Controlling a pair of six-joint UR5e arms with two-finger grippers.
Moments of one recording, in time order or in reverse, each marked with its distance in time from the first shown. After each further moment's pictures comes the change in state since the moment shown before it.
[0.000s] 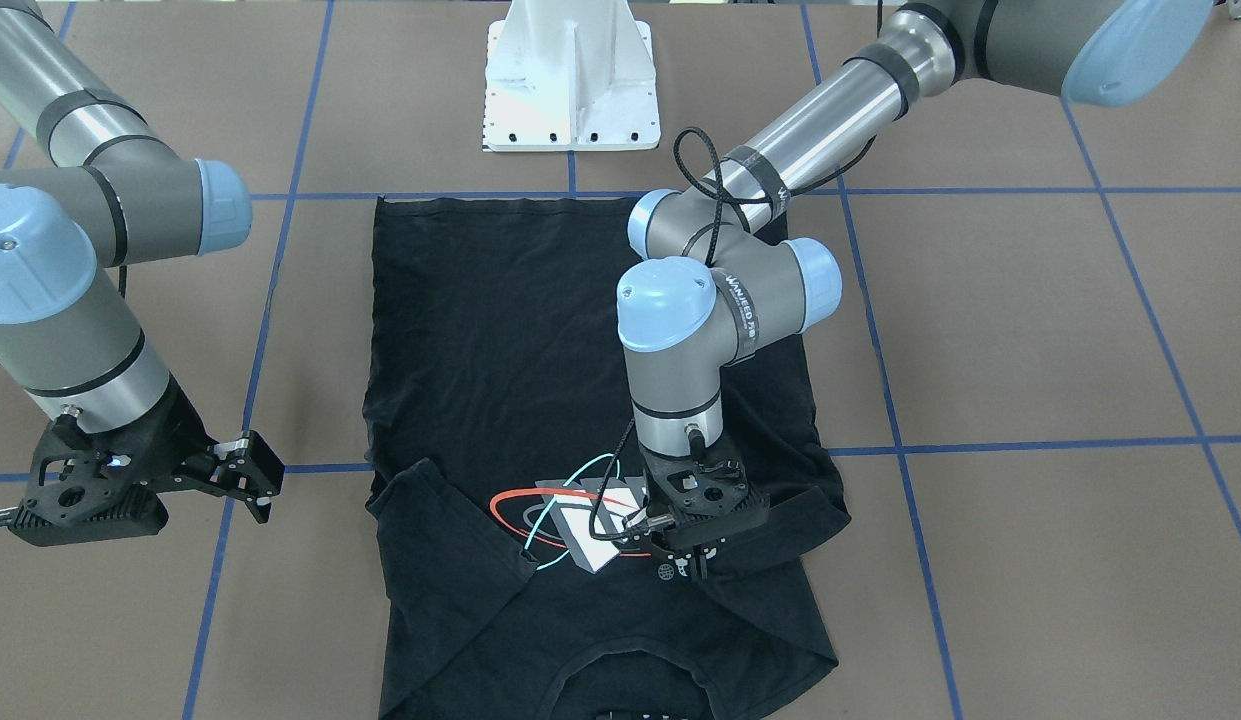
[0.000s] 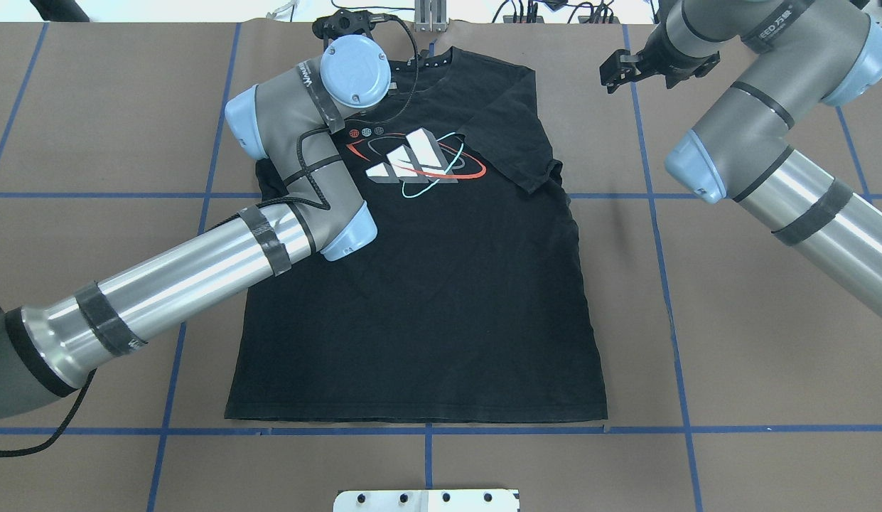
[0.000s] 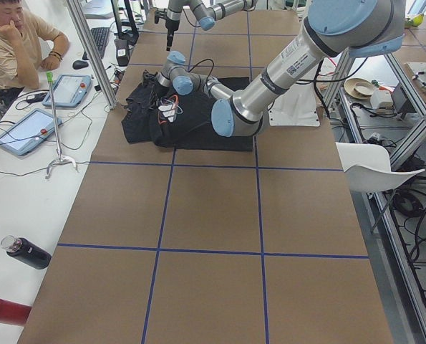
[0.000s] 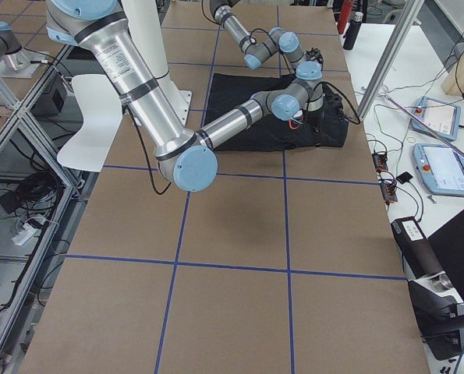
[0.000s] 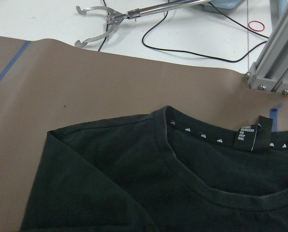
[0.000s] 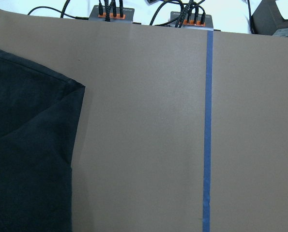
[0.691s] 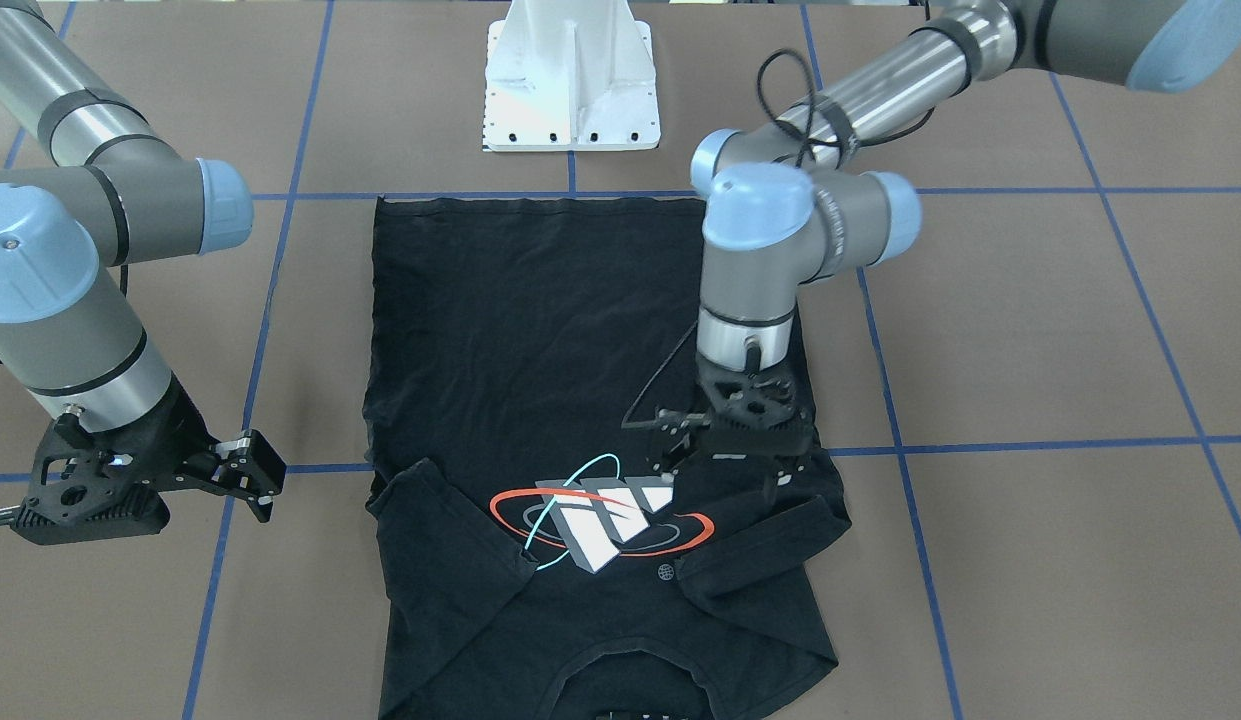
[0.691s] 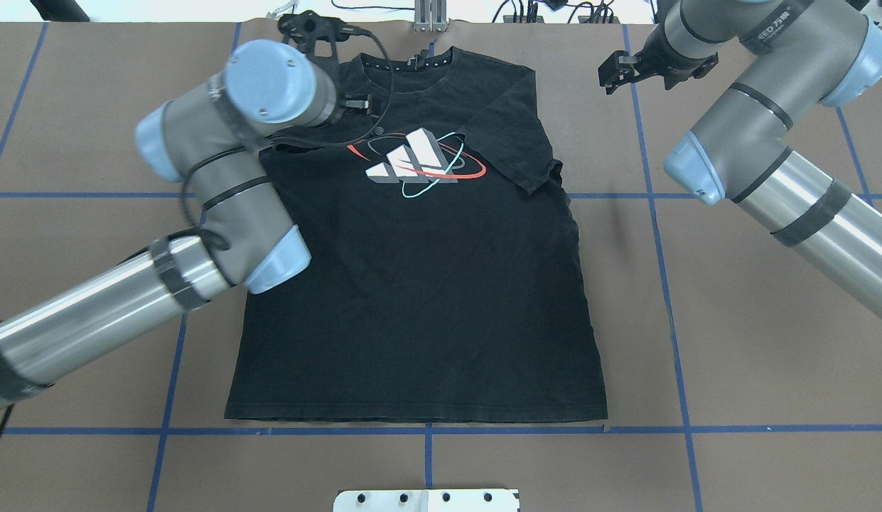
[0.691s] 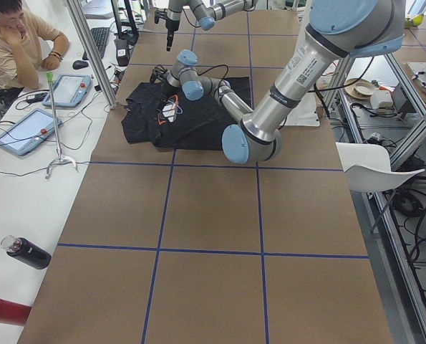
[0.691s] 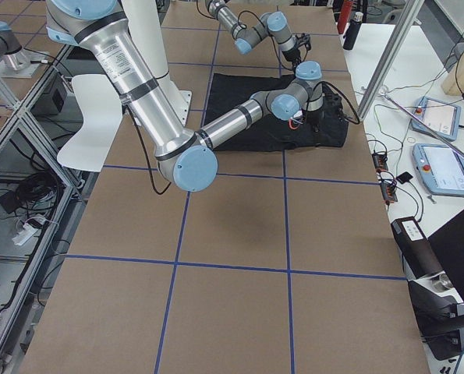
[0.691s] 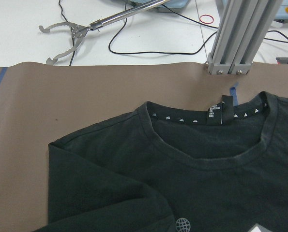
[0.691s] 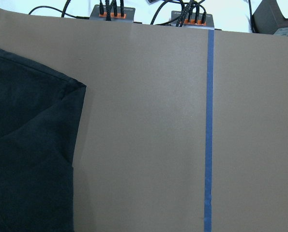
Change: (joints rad) left arm -0.019 0.304 -0.473 0.005 -0.128 0.289; right arm -0.001 0.000 0.003 0.000 0.000 0.005
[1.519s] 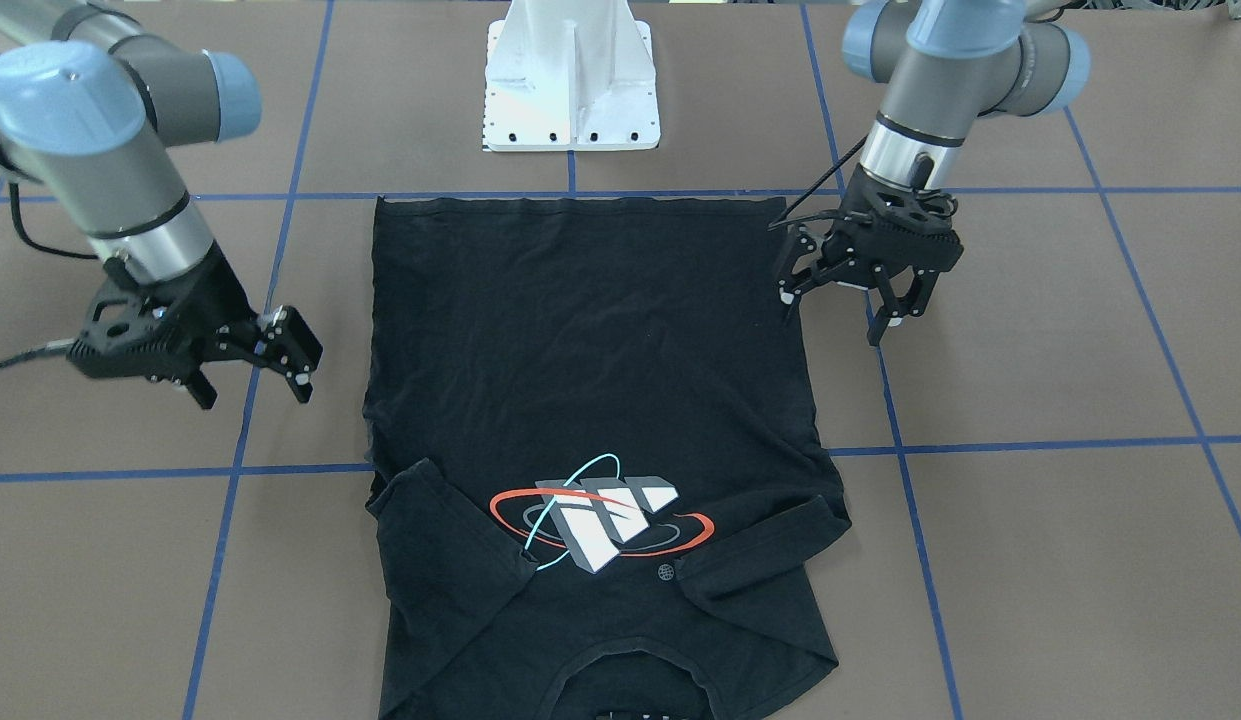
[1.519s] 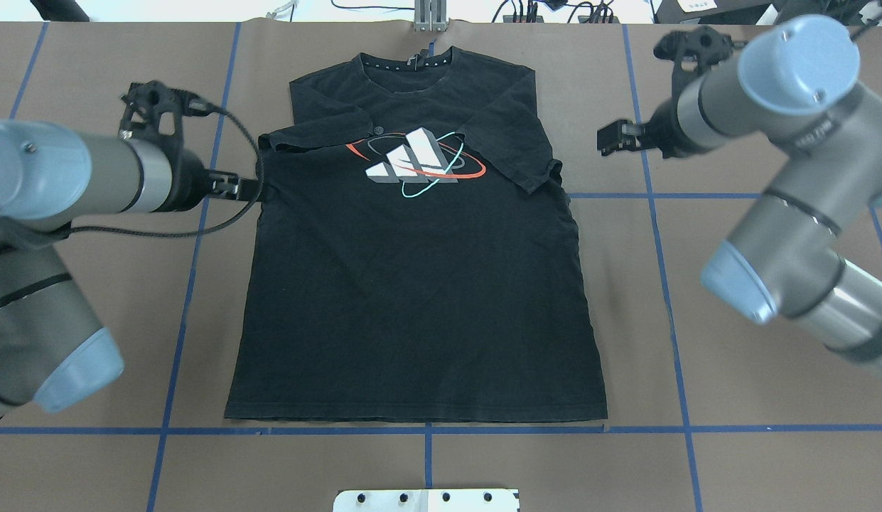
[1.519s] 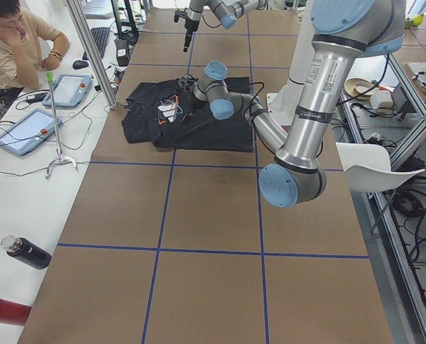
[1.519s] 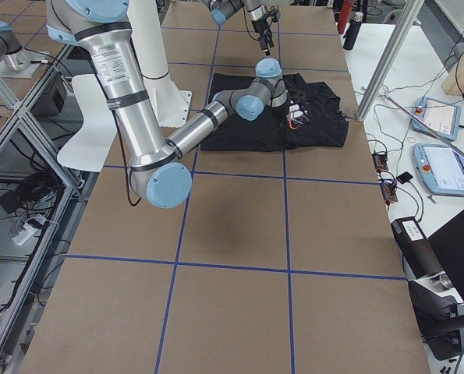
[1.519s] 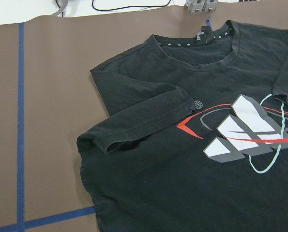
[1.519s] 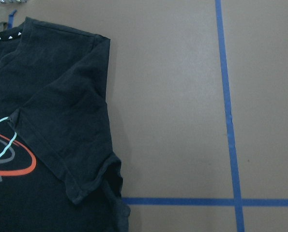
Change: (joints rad) left arm 0.024 0.467 -0.484 -0.044 -0.117 0.042; right arm -0.166 -0.271 0.402 -0.002 -0.094 0.271
